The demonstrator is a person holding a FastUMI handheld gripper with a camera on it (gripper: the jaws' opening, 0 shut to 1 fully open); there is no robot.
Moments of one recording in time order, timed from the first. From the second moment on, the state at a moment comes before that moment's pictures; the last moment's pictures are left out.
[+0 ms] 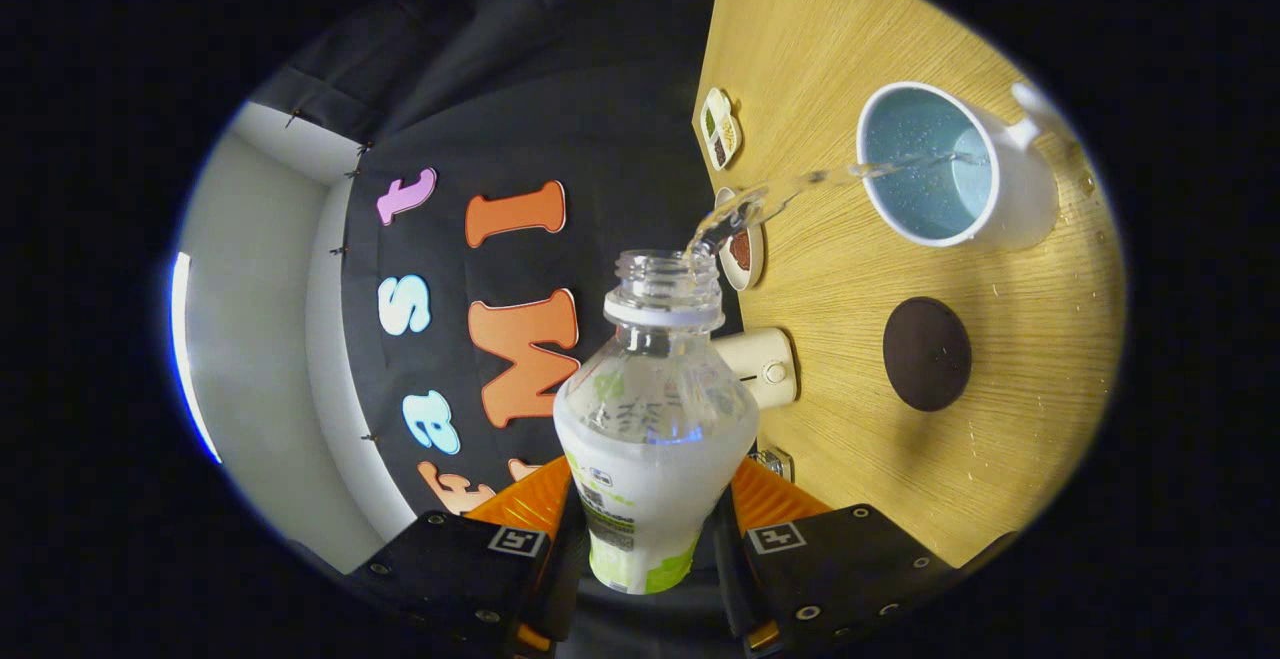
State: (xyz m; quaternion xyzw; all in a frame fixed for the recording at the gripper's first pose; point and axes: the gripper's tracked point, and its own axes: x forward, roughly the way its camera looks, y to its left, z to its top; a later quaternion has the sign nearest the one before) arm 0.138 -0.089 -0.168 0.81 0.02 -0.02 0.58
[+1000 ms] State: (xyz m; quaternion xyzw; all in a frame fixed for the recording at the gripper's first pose) arm 0.137 -0.092 -0.159 0.84 0.02 -0.03 0.54
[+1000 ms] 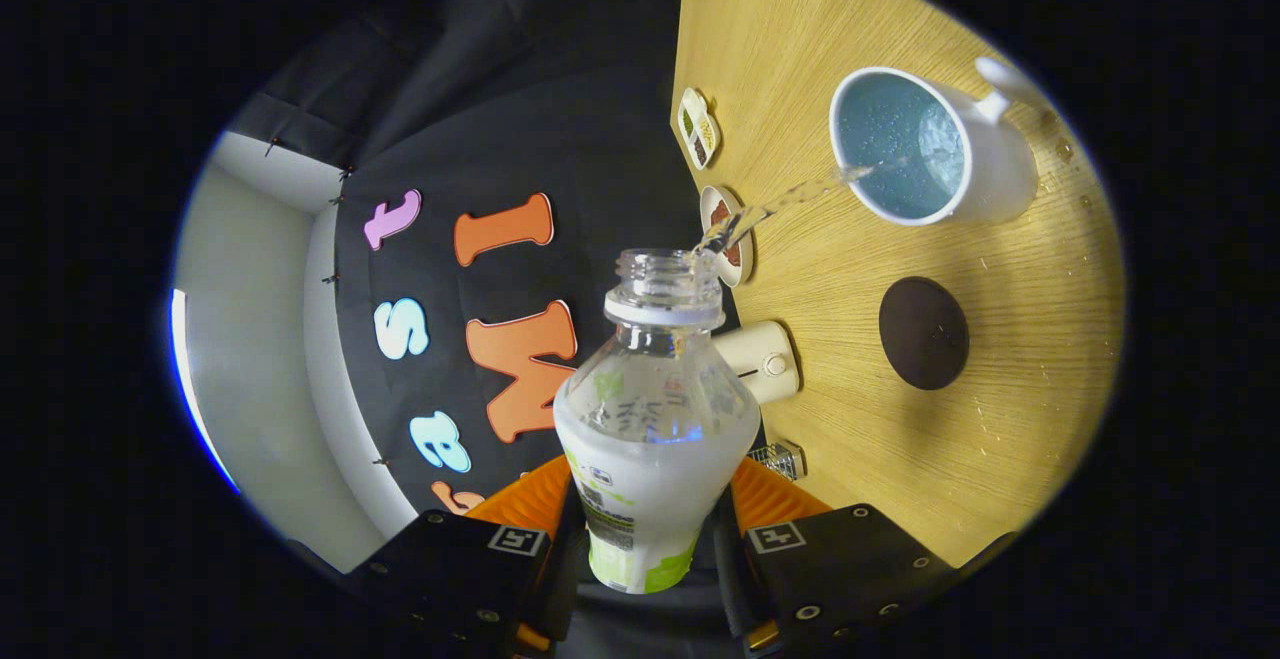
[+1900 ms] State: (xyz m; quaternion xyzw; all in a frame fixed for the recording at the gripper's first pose) arm 0.137 -0.110 -0.148 0.87 0.00 -0.04 0.49
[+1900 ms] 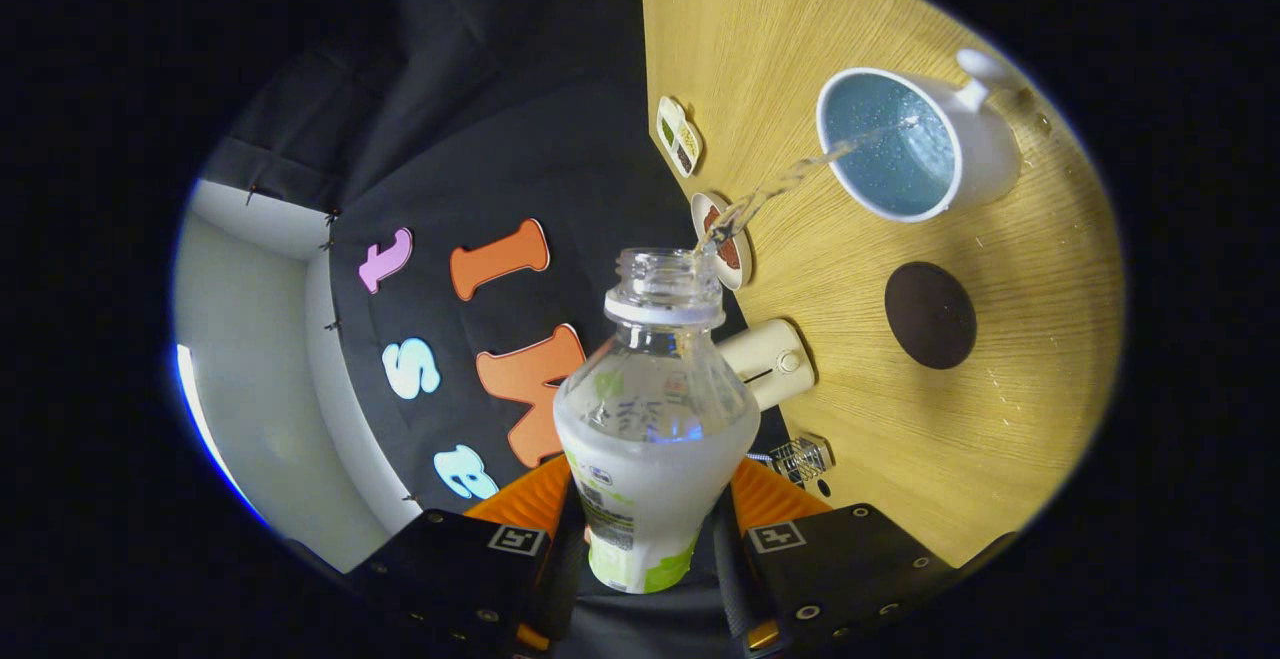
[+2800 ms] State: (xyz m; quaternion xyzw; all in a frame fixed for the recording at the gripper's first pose) arm 0.137 -0.116 -0.141 0.89 -0.01 -0.04 0.45
